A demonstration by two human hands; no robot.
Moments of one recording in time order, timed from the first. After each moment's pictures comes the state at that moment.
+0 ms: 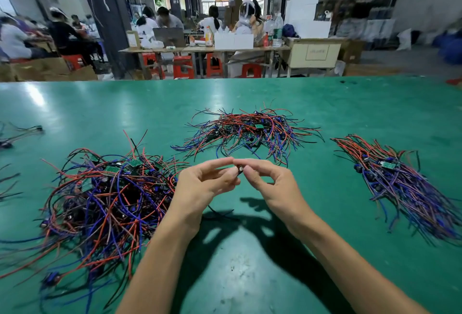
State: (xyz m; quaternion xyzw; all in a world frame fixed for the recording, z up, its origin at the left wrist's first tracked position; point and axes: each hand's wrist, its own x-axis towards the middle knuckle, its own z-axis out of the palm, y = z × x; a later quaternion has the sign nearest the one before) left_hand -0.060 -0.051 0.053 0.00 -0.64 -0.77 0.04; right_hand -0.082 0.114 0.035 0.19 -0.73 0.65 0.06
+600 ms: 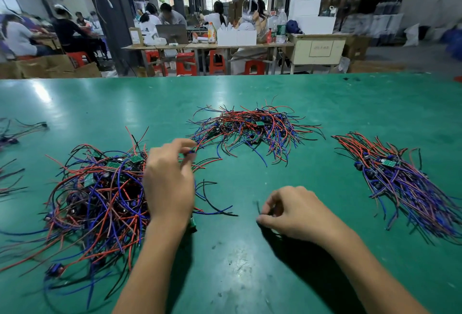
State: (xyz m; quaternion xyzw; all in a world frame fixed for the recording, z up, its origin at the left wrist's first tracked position) left_hand -0.056 -0.070 0.063 0.08 -0.86 -0.32 0.39; right_hand -0.058 0.155 0.039 0.10 -0.97 0.20 -0.08
